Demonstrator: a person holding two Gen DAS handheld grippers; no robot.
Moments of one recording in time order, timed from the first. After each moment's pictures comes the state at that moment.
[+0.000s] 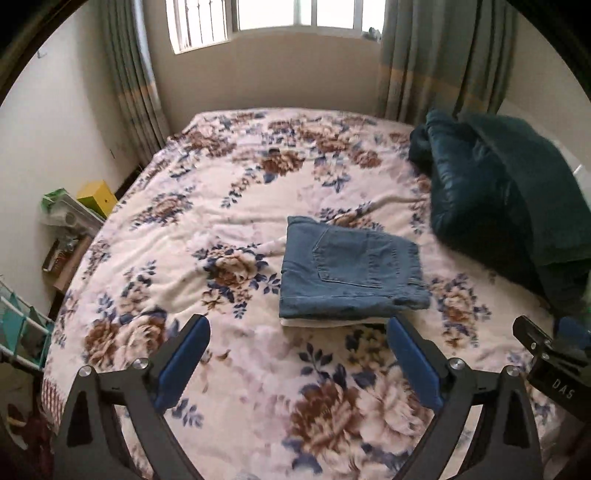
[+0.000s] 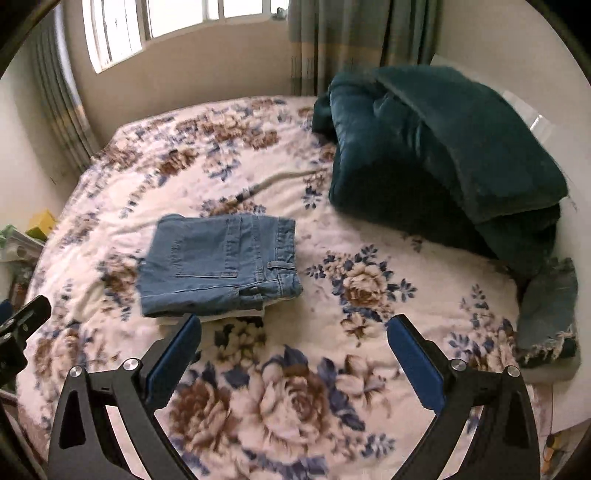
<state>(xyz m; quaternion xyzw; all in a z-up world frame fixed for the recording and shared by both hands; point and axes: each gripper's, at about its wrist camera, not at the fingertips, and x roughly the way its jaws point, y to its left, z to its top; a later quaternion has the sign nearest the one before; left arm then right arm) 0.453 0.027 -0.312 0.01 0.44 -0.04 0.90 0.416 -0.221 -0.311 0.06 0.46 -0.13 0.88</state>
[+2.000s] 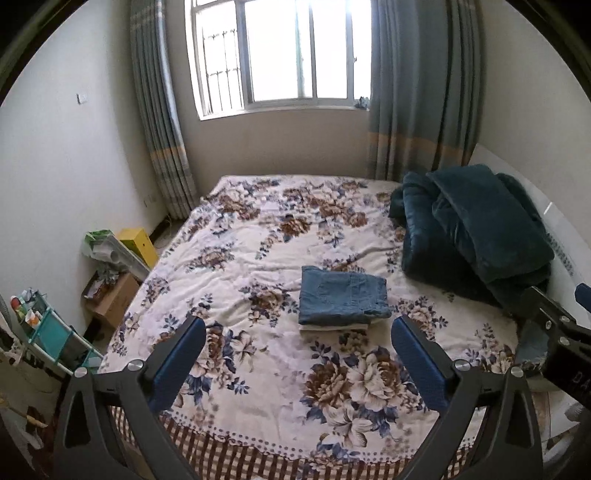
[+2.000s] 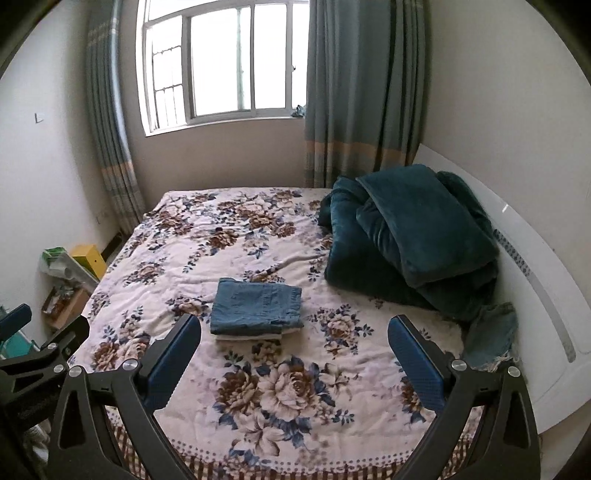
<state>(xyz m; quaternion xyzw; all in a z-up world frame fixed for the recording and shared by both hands) 0.257 0.046 -0.118 0.02 0.35 -0.04 0.94 0.169 -0.158 -0.013 0.02 0.34 -0.10 0.93</state>
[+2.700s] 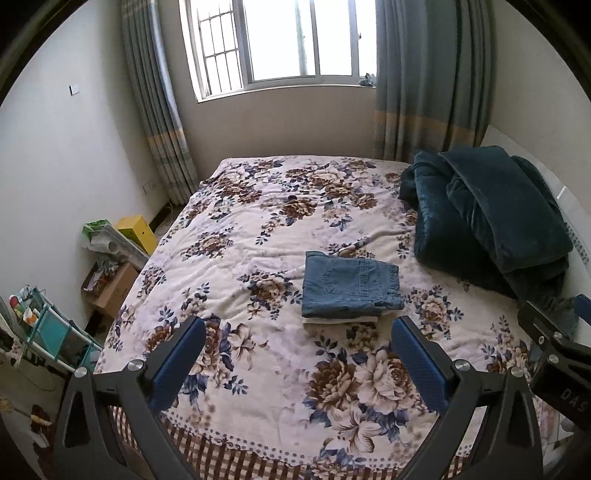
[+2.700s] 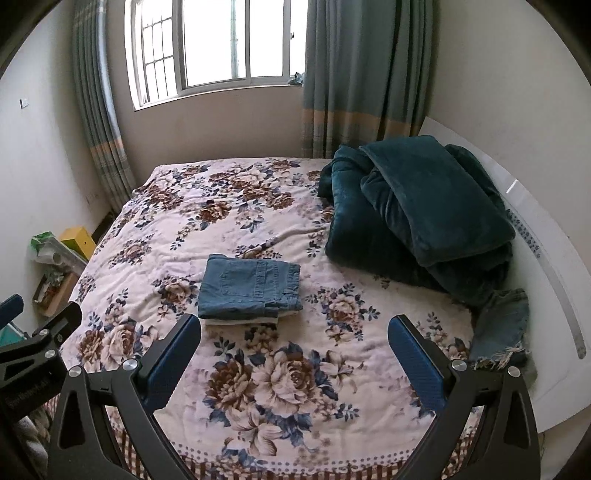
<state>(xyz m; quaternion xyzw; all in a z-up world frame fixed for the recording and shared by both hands) 0.304 0.032 -0.153 0.04 0.38 -0.02 0.92 0.243 -0.173 -0.088 0.03 0.39 -0.10 0.92</state>
